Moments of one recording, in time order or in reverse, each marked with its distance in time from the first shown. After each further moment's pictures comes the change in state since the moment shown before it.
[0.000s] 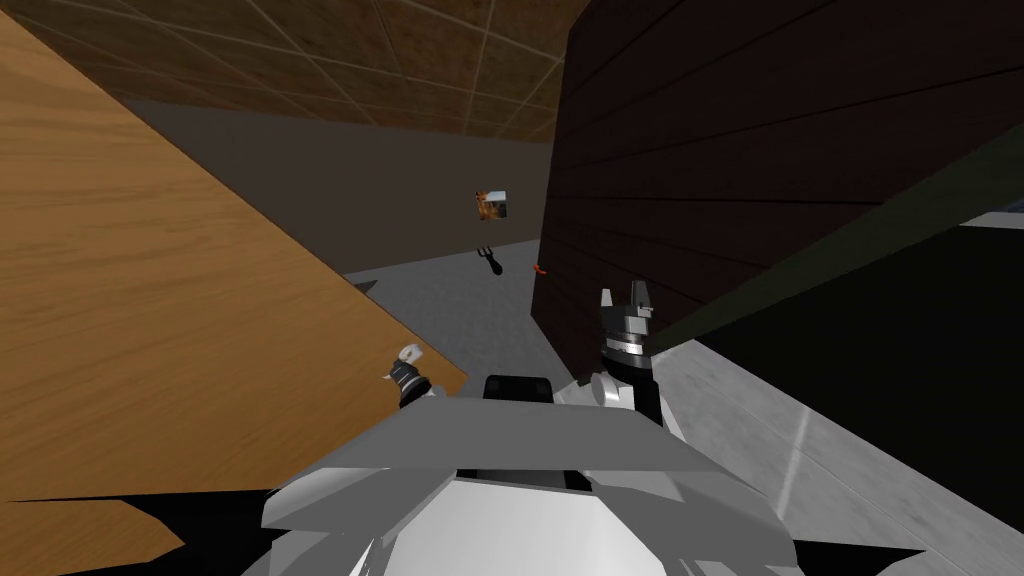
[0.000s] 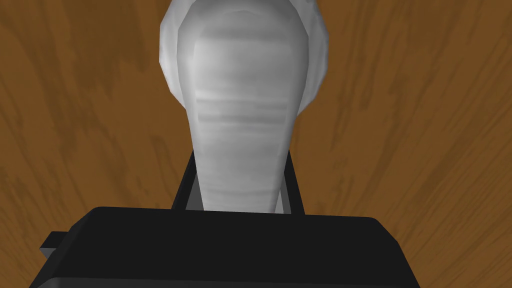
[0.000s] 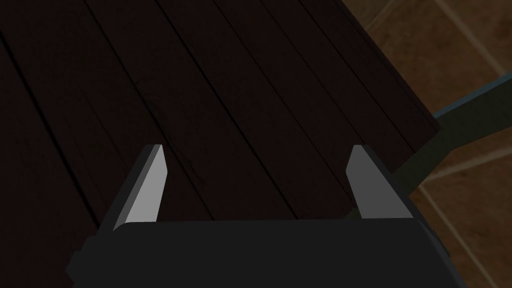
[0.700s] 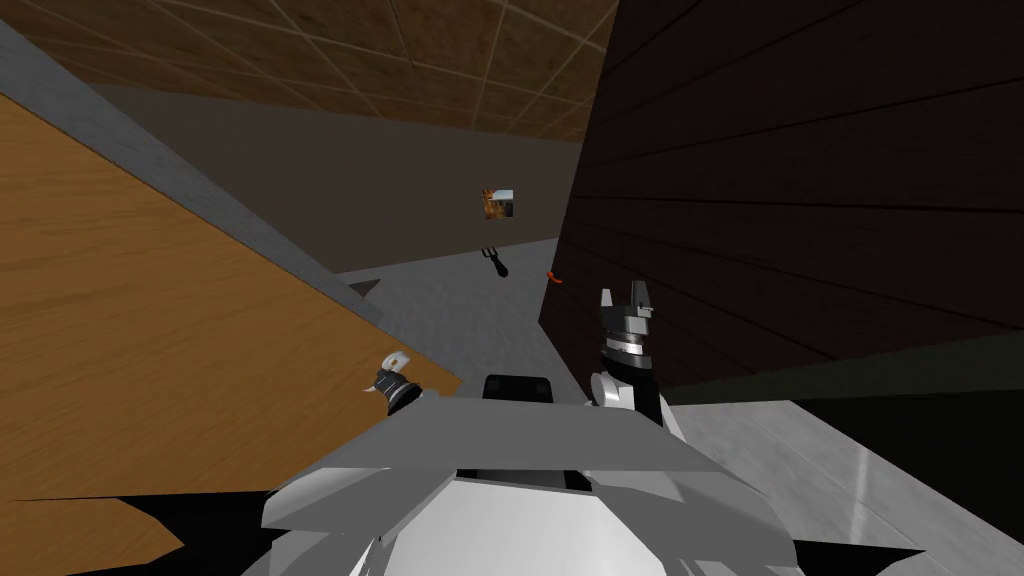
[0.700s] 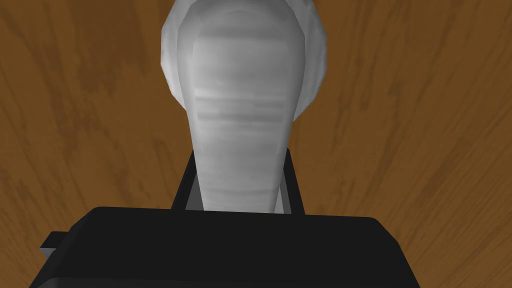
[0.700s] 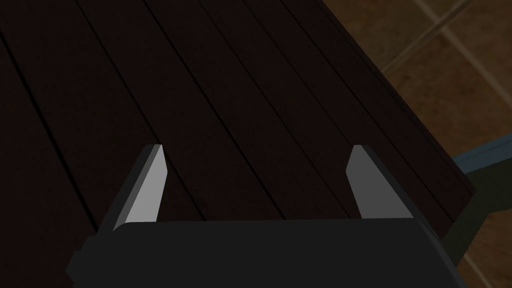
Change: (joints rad) arm 0.010 0.006 0.072 -0.012 0.065 -0.015 -0.039
